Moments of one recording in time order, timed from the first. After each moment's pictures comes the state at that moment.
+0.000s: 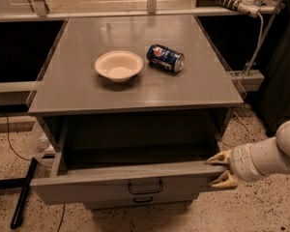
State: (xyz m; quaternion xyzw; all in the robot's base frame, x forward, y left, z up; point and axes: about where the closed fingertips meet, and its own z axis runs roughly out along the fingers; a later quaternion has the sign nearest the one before) arm 0.443 -0.227 0.639 -0.70 0.66 0.09 0.28
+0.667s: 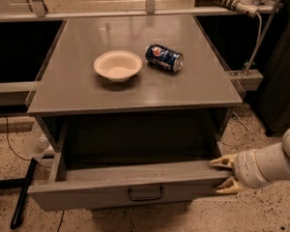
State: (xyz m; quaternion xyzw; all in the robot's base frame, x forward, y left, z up) arm 0.429 -0.233 0.638 -0.70 0.66 0.09 0.28
